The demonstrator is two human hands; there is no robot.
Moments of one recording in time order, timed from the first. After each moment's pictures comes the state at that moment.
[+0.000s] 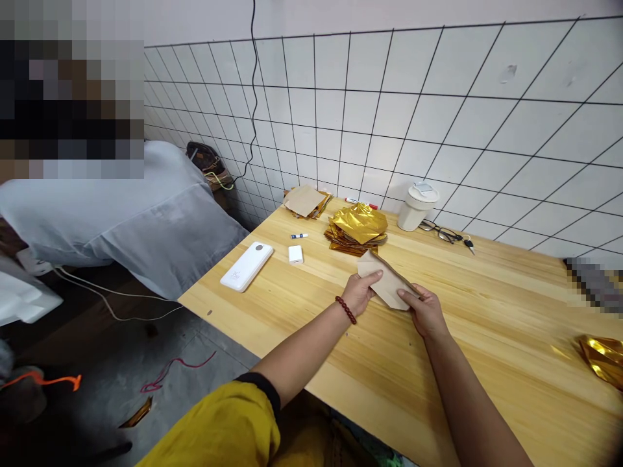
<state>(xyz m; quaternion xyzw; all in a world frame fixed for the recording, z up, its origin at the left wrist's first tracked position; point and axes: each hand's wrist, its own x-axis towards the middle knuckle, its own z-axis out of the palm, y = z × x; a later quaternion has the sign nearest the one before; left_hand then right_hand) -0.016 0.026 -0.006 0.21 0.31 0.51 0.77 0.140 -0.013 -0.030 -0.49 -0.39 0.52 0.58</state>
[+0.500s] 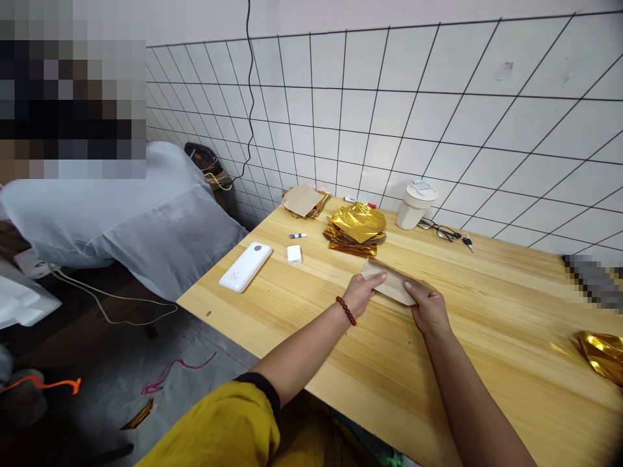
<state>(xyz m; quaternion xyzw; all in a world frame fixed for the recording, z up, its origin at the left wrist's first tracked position) -0.015 0.021 -0.004 0.27 0.28 0.50 0.77 0.135 -0.008 -0.022 -0.47 -0.30 0.48 0.68</state>
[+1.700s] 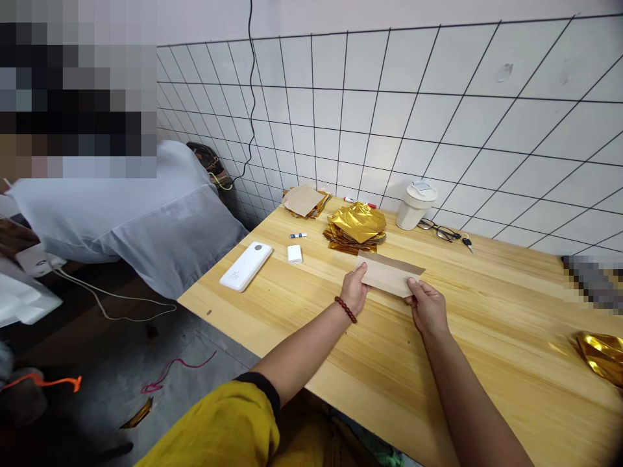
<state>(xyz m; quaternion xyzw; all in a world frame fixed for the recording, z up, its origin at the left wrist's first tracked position) -0.018 0.030 -0.010 0.16 0.28 0.58 0.75 0.136 -0.008 -0.022 -0.50 -0.27 0.48 0.67</state>
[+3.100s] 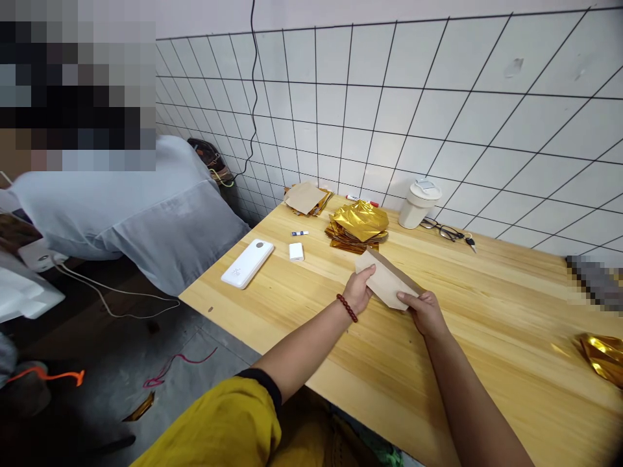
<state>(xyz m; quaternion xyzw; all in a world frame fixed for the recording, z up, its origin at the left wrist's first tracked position) -0.016 0.029 -0.006 0.16 0.29 0.53 0.78 0.140 -0.018 -0.023 -0.50 -0.41 0.53 0.55</state>
